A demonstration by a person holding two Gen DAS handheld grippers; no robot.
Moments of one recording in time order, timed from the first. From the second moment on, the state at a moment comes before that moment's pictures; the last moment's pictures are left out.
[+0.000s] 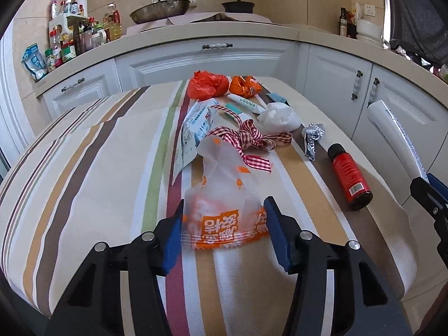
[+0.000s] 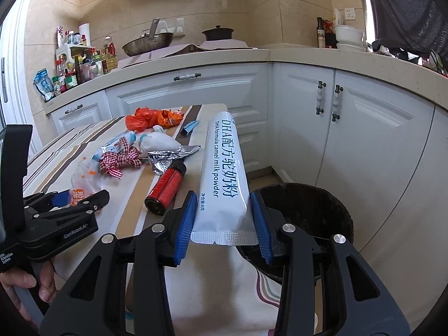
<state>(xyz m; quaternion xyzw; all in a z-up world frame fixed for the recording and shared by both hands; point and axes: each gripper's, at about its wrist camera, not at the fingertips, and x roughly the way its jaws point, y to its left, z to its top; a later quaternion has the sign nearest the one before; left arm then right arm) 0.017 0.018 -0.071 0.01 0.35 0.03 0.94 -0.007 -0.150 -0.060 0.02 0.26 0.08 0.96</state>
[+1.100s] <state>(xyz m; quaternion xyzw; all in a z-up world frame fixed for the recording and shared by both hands) 0.014 -0.061 -0.027 0.06 0.26 -0.06 0.96 -0.012 -0.211 -0.049 0.02 0.24 -0.01 0.97</state>
